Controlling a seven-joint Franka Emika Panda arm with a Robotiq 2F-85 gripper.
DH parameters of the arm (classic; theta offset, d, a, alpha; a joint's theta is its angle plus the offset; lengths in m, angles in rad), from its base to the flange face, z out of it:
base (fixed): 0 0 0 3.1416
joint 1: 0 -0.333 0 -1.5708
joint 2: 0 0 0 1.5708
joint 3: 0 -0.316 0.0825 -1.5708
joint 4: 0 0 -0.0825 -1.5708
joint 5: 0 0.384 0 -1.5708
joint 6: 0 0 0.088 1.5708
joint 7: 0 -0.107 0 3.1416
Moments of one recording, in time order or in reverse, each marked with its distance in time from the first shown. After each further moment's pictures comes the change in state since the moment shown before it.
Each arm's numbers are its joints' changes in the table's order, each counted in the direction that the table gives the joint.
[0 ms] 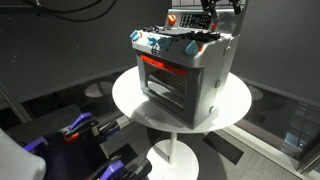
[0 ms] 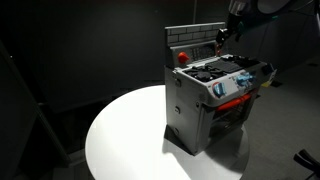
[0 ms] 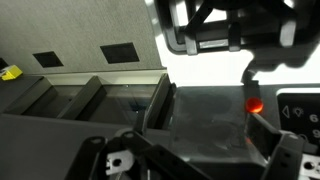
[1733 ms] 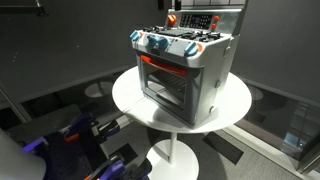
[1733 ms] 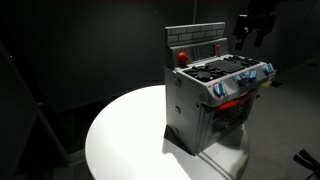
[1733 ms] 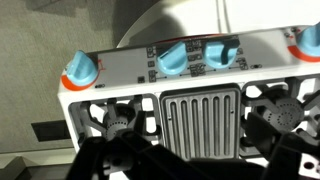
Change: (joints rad) arm -0.024 0.319 -0.109 -0.208 0.504 0.386 0.283
